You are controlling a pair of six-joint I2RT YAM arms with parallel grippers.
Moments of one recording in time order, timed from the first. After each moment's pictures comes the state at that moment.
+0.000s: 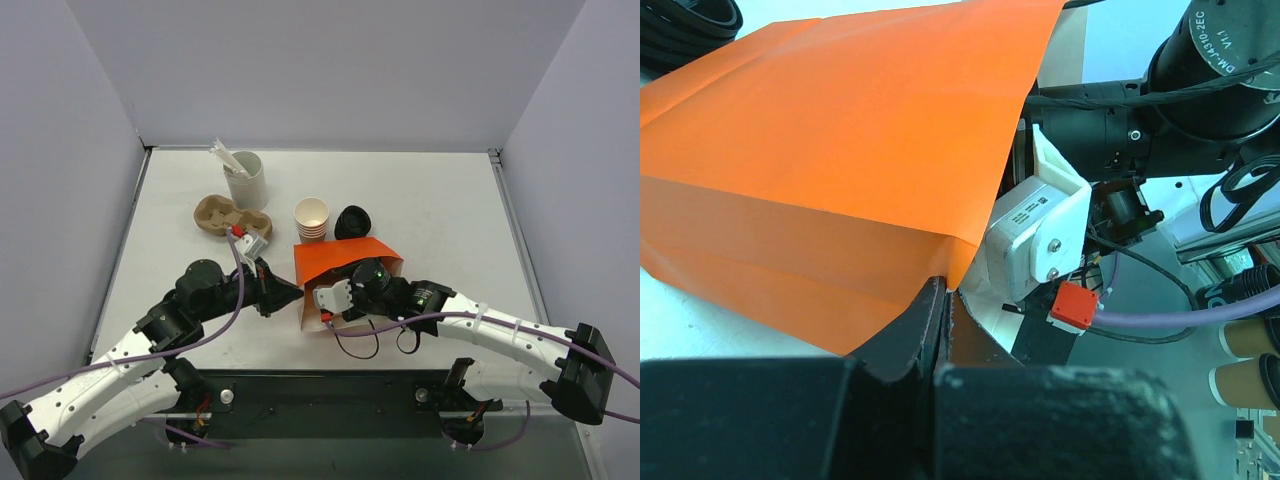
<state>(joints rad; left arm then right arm) -0.80 0.71 0.63 -0.11 0.29 -0.57 1.00 1.12 0.76 -0.38 0.32 -1.07</state>
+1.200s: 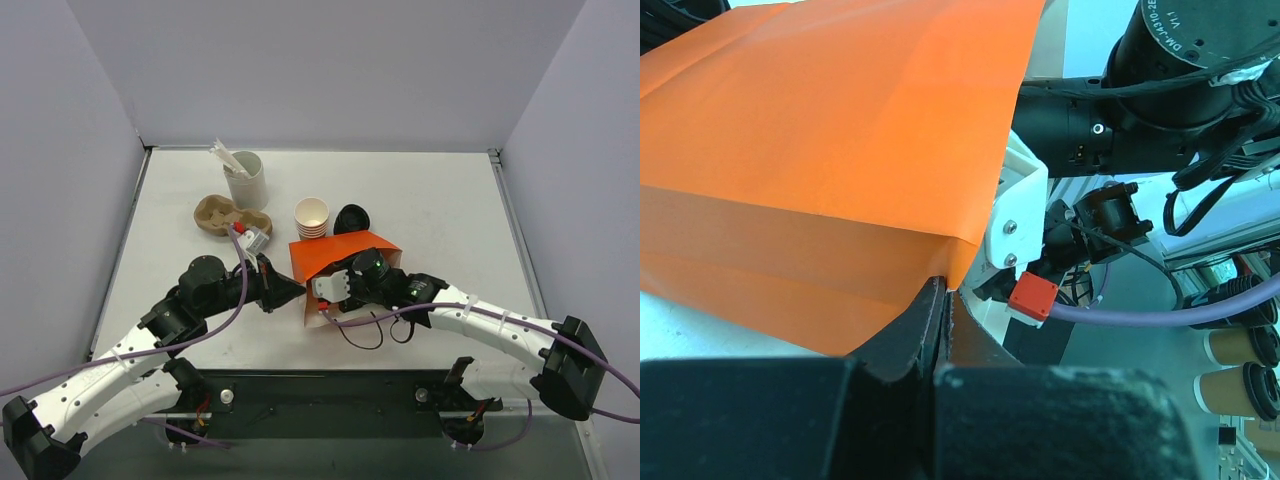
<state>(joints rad) -0.78 0.75 0.63 -0.06 0.32 -0.60 0.92 1.19 0.76 -0.29 0.24 -1.08</state>
